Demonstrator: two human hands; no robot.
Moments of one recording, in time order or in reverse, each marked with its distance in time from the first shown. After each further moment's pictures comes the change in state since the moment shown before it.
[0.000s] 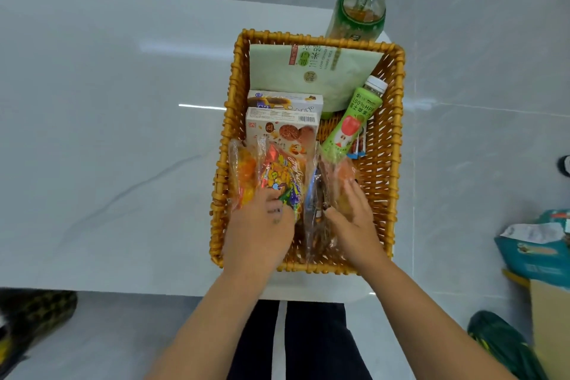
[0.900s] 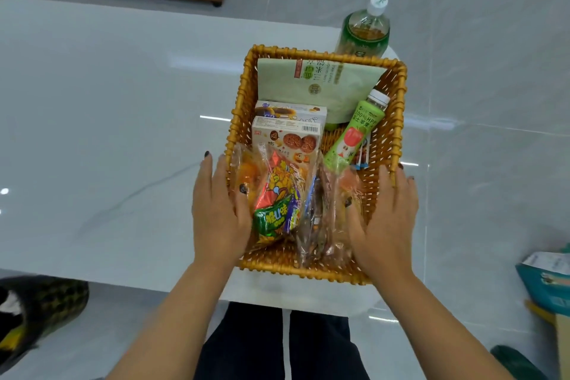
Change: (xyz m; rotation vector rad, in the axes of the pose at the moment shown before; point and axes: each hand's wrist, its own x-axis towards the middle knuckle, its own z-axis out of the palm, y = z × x) left_hand 0.024 -0.044 -0.007 0.175 0.481 0.249; right_hand -0.003 -0.001 -0.035 -0.450 0.424 -0.371
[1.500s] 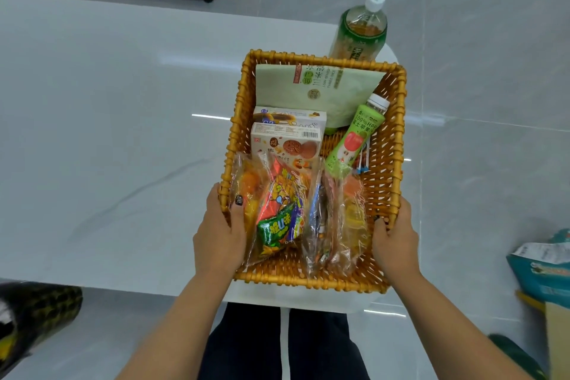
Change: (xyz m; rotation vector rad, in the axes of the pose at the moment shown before) left_hand -0.013 -0.018 0.007 -0.040 -0.196 -0.263; right_hand -0.005 0.025 0.002 0.237 -0.149 0.399
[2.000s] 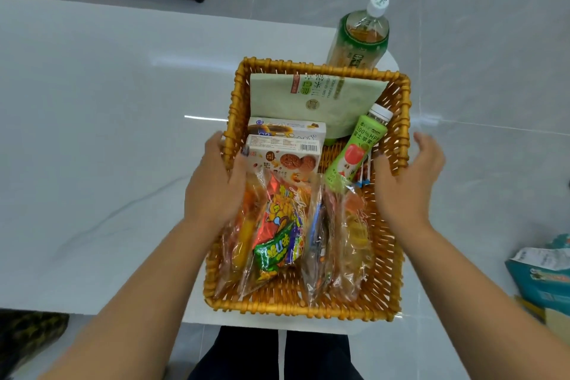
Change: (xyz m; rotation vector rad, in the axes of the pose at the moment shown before) left_hand 0.080 0.063 -0.023 -0.006 -0.032 0.210; right_hand 0.065 -0.079 -0.009 0.100 0.239 -0.189
